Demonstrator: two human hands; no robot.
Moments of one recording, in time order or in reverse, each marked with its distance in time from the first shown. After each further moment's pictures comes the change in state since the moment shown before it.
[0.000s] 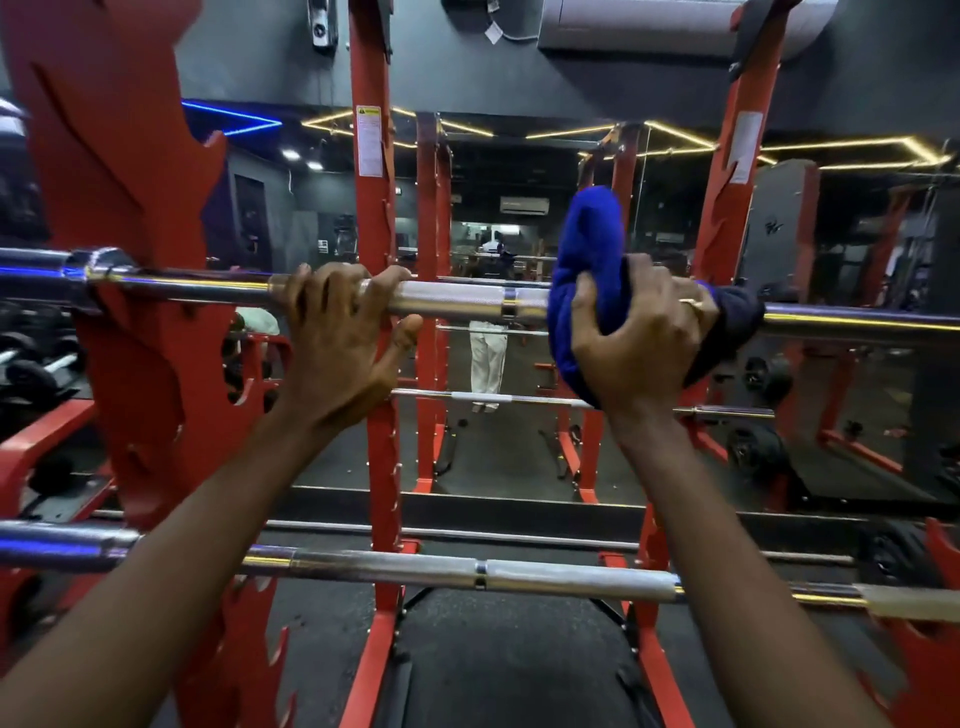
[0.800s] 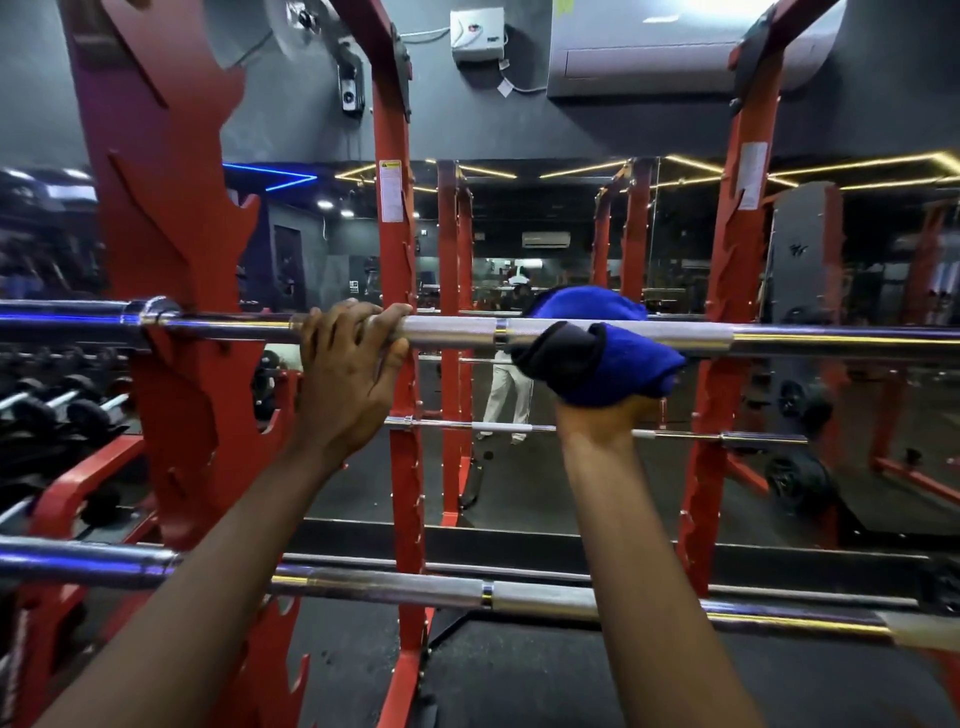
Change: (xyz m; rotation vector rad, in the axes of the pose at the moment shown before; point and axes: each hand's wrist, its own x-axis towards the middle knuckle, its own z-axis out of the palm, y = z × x) left_hand -0.004 0.004 -0.009 -0.068 0.031 -0.062; right_hand -0.009 -0.038 -0.011 2.008 0.215 1.486
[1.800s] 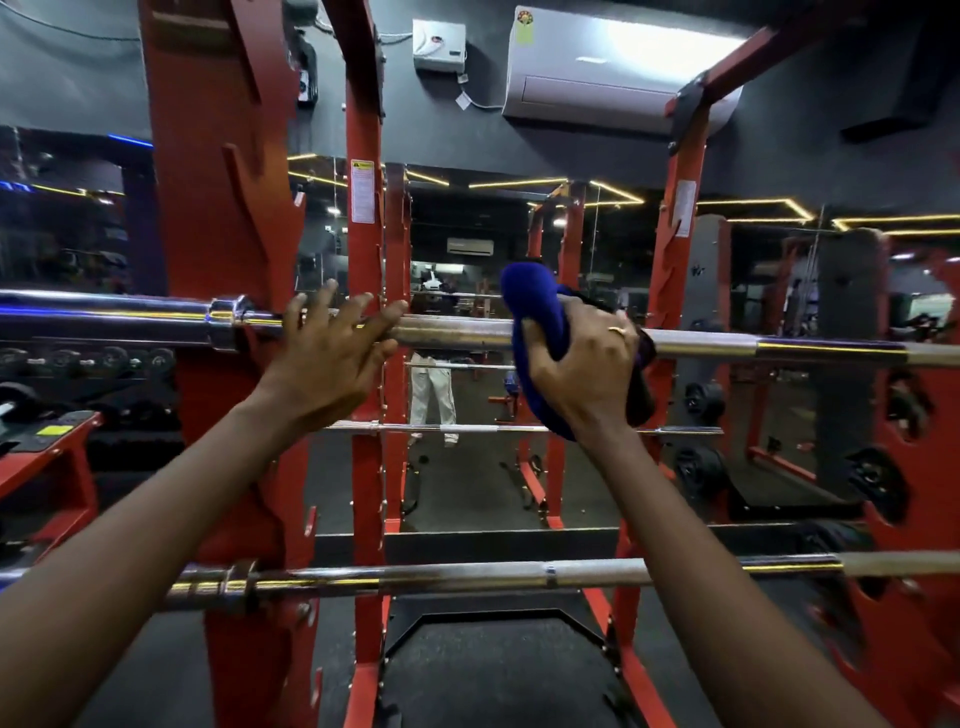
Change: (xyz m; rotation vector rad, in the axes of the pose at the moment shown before) left_hand 0.015 -0.125 -0.049 0.225 -0.304 0.197; right_hand -0.022 0.077 0.011 -2.142 -0.363 -1.300
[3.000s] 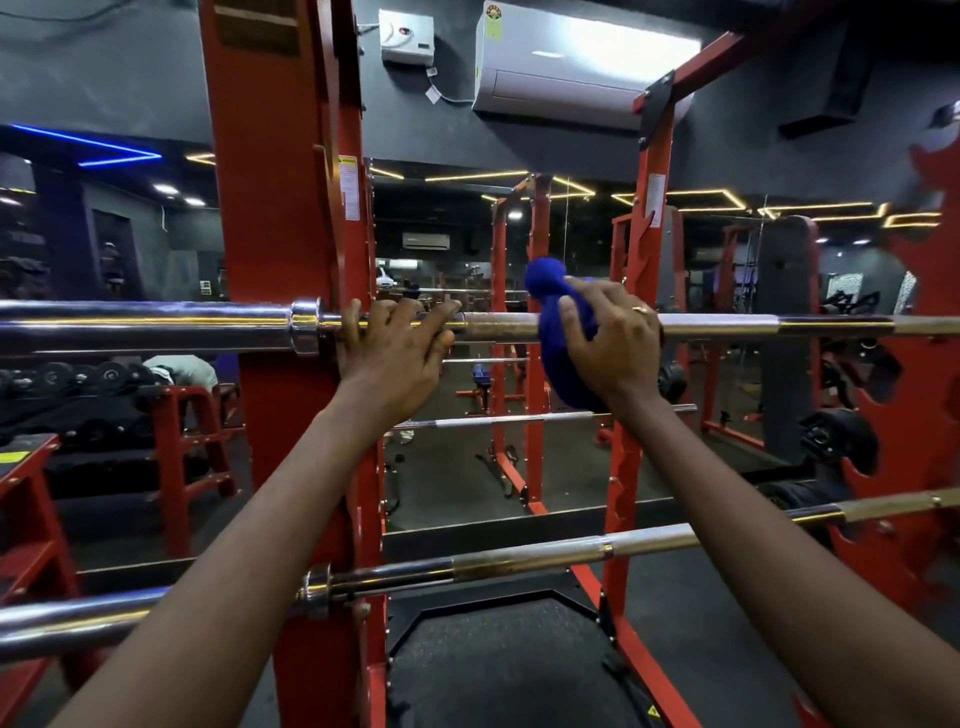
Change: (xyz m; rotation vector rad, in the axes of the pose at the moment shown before) left_hand -0.006 -0.017 0.001 -0.338 -0.015 -0.029; right_hand 0.001 -0.033 0.014 -0.110 -0.027 -0.080
